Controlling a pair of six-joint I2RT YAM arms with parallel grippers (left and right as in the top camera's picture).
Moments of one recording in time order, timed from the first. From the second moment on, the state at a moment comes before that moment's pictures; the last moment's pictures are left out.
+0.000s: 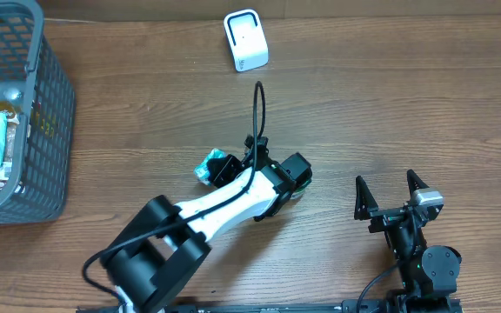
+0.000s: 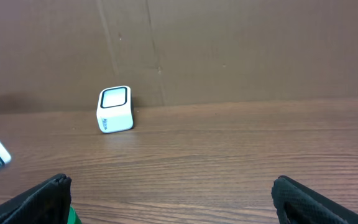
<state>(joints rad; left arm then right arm) -0.85 1.89 1.20 -1.00 -1.00 -0.38 0.04 0.01 0.02 -0.02 -0.12 0.12</state>
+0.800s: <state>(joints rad) -0.83 1.93 1.07 -0.86 -1.02 -0.58 0.04 0.01 0.02 -0.03 -0.12 0.12</state>
